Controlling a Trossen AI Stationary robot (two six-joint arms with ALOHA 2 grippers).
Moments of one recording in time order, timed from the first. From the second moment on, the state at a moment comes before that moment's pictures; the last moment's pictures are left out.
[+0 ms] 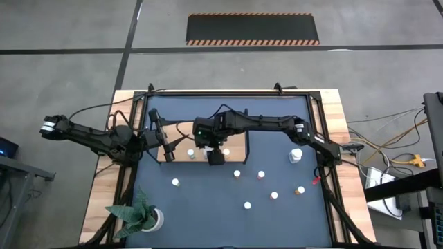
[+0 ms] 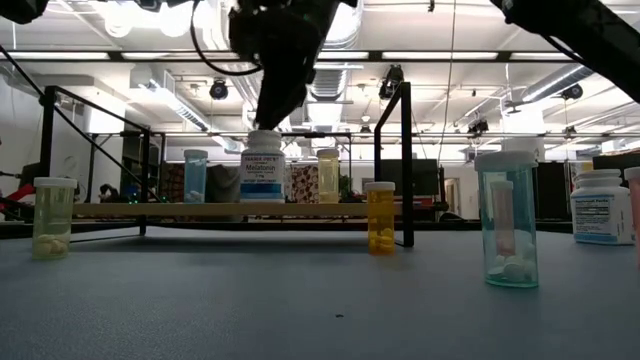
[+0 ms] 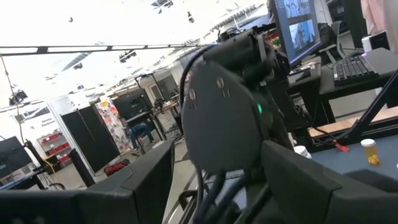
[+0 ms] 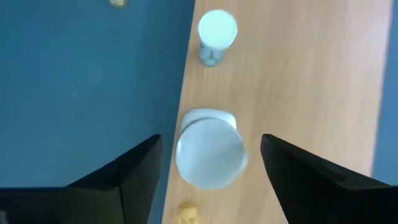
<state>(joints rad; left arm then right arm) -0.21 0.71 0.48 0.47 -0.51 0.51 -0.05 2.32 2.36 -1.17 -0.11 -0.20</state>
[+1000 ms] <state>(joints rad) -0.21 0.71 0.48 0.46 -0.51 0.51 -0.07 2.34 2.34 -1.27 -0.03 -0.23</state>
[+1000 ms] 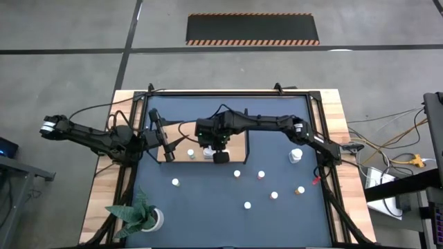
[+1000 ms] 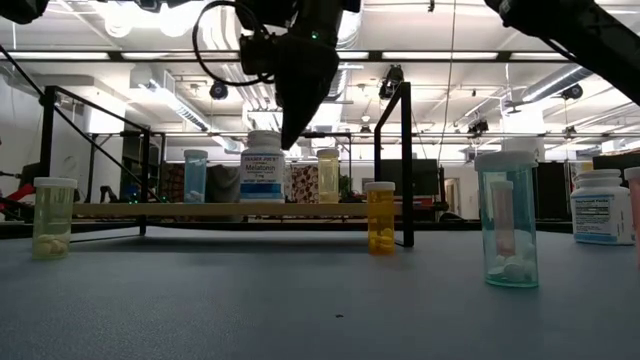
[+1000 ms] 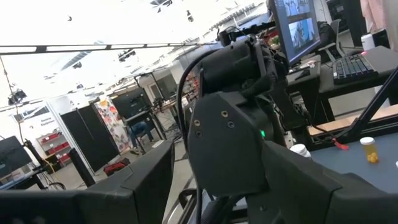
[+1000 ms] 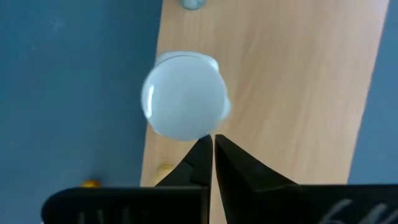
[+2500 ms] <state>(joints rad) -0.21 0.71 0.48 0.46 -0.51 0.51 -0.05 2.34 2.34 -1.26 -0.05 -0.19</state>
